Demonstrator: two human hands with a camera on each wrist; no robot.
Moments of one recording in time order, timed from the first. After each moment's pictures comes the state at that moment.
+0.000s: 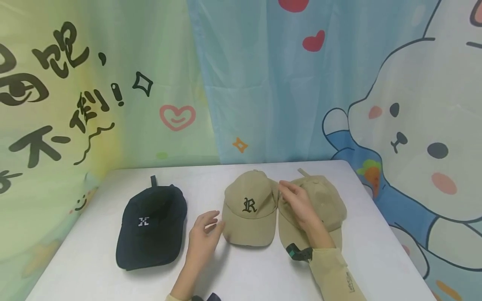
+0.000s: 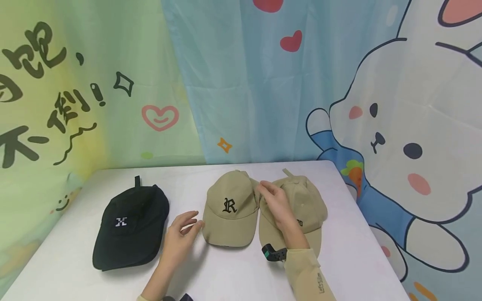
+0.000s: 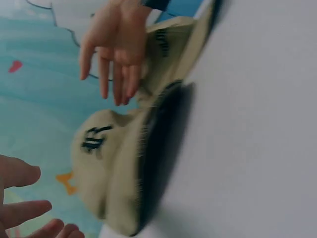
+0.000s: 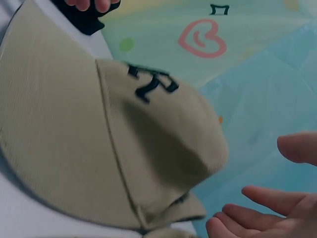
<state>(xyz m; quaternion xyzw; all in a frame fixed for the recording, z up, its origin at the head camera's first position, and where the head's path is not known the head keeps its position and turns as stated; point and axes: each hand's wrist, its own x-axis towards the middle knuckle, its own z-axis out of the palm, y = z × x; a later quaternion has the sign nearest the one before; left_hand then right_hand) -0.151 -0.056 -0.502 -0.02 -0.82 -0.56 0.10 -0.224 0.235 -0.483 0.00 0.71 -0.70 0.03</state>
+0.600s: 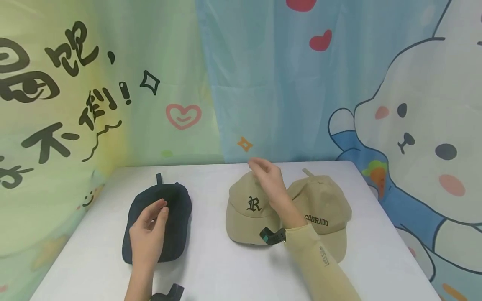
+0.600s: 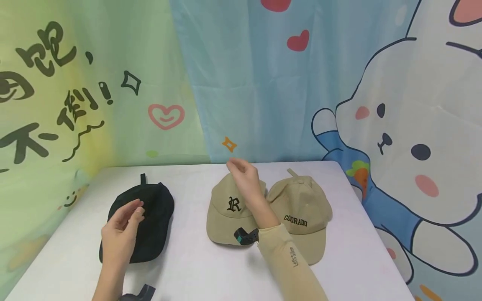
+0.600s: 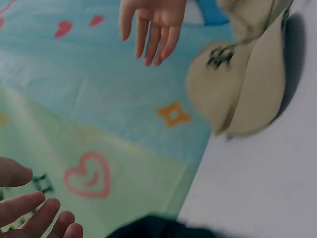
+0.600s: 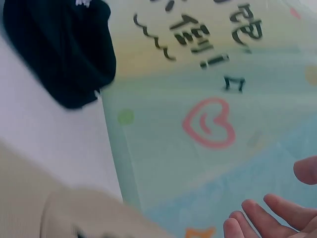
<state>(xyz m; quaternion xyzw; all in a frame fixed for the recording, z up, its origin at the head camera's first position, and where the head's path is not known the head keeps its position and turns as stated) -0.133 -0.157 -0.445 0.05 -0.82 -0.50 0.28 -0.248 0.144 -0.420 -0.05 0.72 -0.69 -0.03</state>
